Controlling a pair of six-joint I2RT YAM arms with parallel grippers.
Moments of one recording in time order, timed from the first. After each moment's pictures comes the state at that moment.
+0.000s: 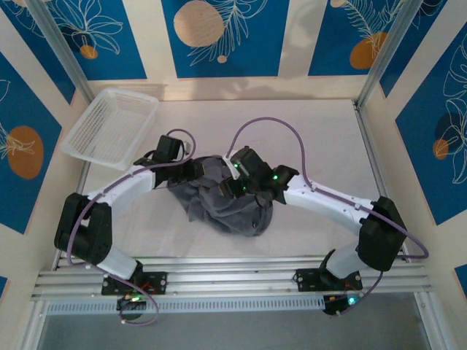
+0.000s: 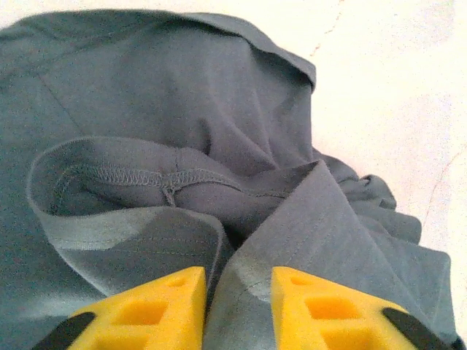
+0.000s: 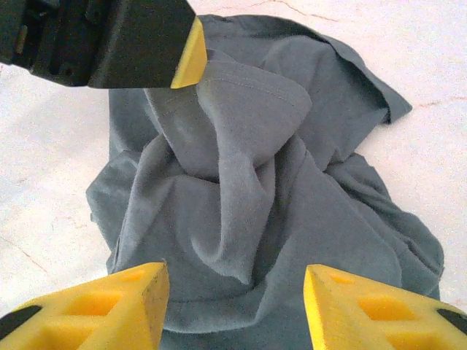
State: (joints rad) left arm -0.39 1.52 0.99 -0.37 0.32 -0.61; right arm 0.87 1.47 1.14 -0.52 0.06 0.20
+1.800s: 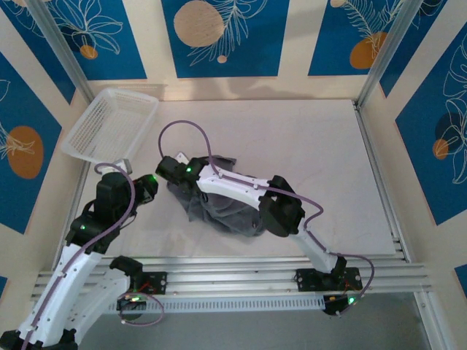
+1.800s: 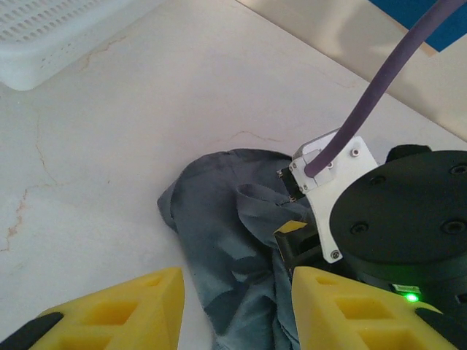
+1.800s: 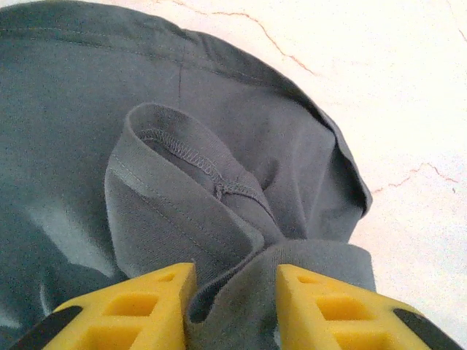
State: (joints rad) left arm -0.36 0.64 0.80 -0.73 -0.14 -0.68; right arm 1.07 2.31 2.09 -1.01 0.63 0.19
